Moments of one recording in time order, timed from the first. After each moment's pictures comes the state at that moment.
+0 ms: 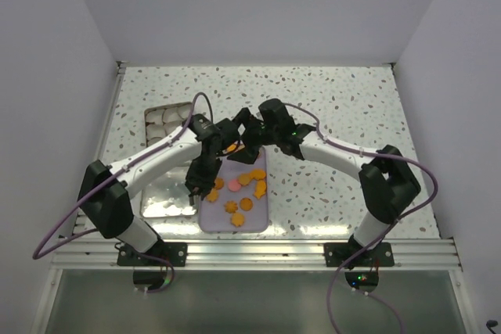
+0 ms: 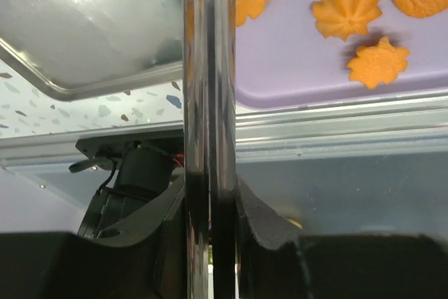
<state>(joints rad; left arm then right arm) -0.75 1.56 1.31 -1.44 -0.06 -0.51 0.74 1.72 1.22 -0.12 -0.46 1.46</state>
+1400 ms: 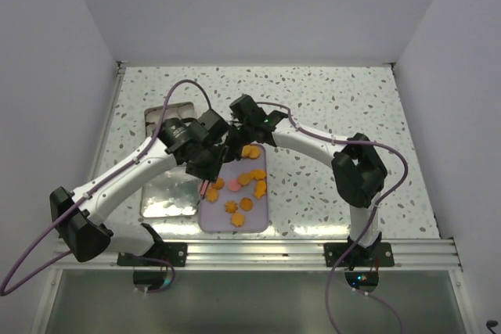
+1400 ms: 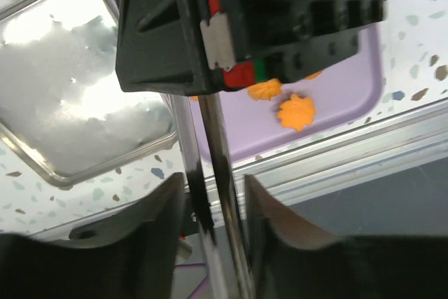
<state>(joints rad) -0.77 1.35 1.32 -1.25 -0.09 -0.44 0.81 1.94 1.53 -0.44 -0.58 1.33</state>
